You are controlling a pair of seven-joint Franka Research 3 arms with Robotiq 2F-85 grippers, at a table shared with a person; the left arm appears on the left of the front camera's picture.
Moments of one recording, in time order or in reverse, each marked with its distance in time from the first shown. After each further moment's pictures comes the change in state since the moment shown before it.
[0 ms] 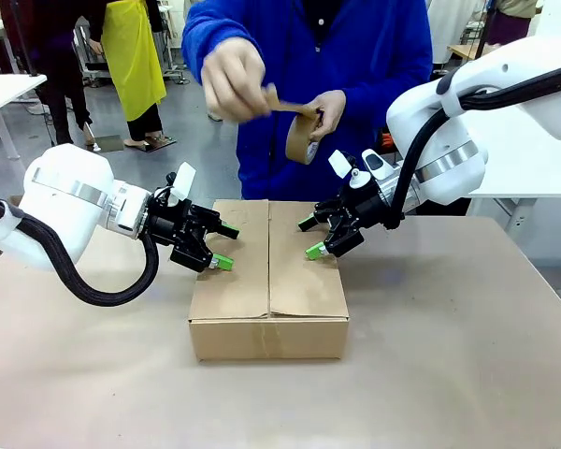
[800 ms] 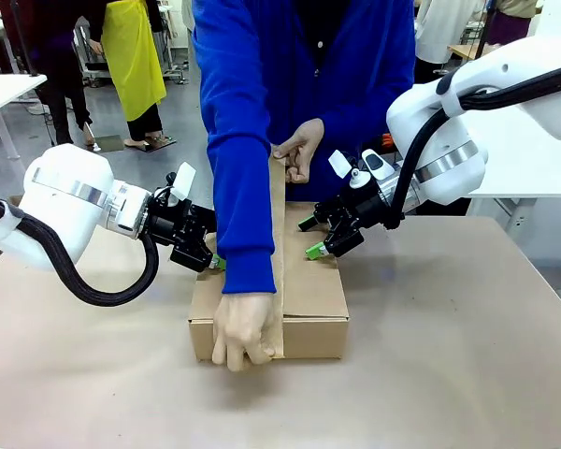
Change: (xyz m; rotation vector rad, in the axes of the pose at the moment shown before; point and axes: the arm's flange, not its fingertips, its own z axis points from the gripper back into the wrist) left arm 0.000 0.000 0.000 0.000 0.000 0.000; right arm 0.000 0.000 0.000 0.000 0.000 0.000
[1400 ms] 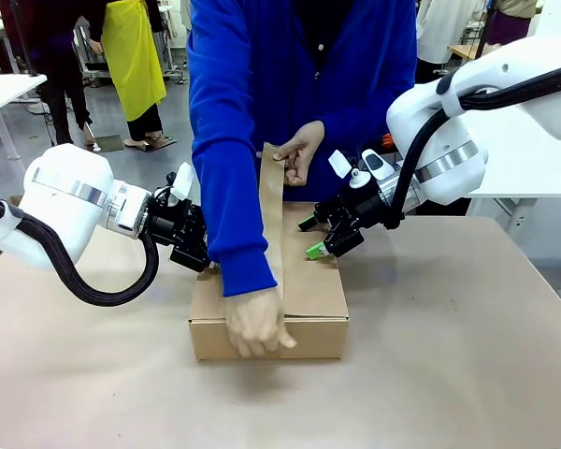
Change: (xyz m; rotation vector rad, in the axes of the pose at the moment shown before) left arm 0.000 0.000 0.000 0.000 0.000 0.000; right arm 0.000 0.000 0.000 0.000 0.000 0.000
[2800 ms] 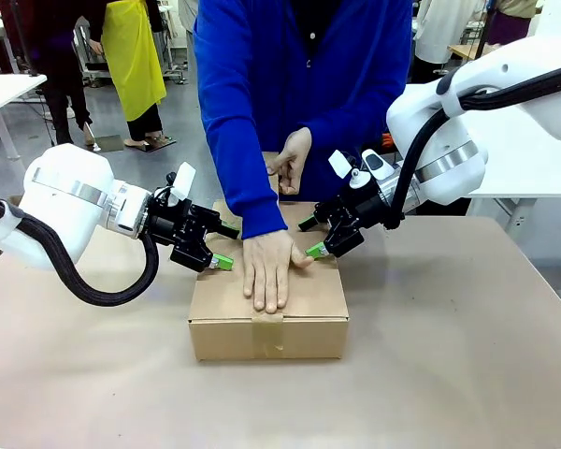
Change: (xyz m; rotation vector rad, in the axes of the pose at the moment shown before) left arm 0.000 0.000 0.000 0.000 0.000 0.000; right arm 0.000 0.000 0.000 0.000 0.000 0.000
